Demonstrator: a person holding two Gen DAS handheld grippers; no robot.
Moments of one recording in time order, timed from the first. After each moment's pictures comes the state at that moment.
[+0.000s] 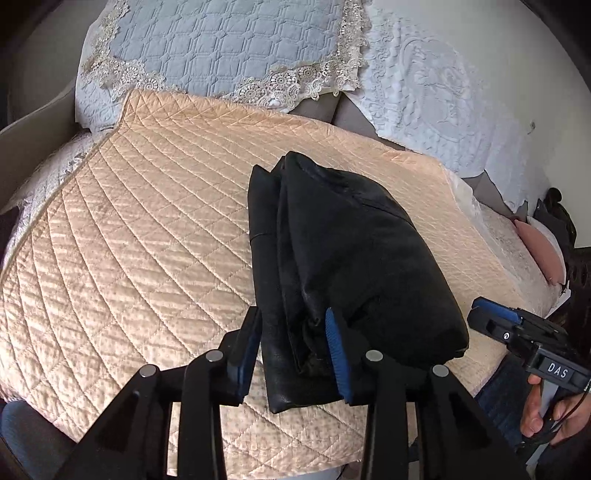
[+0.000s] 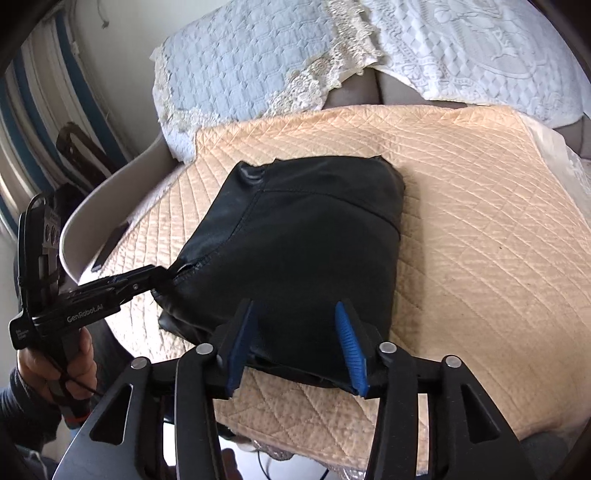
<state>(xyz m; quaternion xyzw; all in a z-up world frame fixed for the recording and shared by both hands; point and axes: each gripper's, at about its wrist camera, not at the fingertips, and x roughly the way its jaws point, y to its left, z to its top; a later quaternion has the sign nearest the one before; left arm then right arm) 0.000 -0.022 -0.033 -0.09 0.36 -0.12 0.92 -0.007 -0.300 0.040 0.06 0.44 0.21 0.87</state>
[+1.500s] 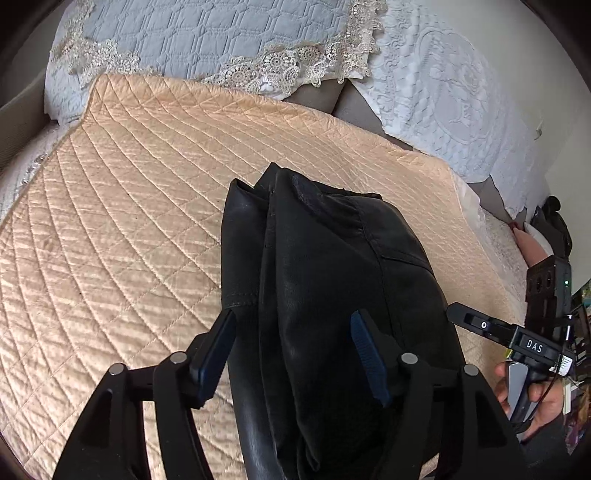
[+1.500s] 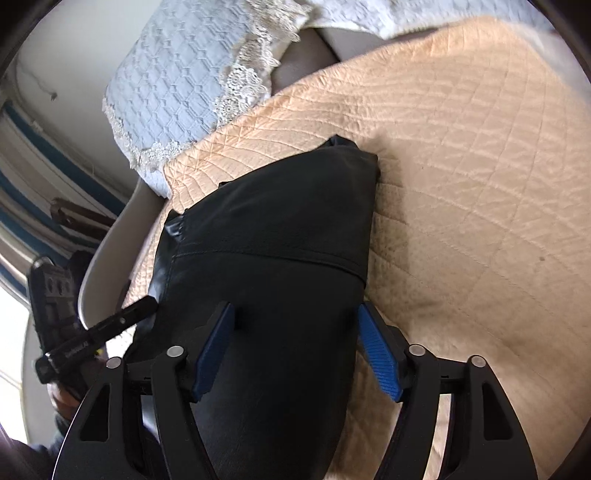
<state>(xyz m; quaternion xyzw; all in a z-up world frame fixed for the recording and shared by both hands) 0.091 -0.031 -0.039 -0.12 0.40 -0.14 0.90 0.100 -0.351 -0.018 0.21 0.50 0.23 0.81</state>
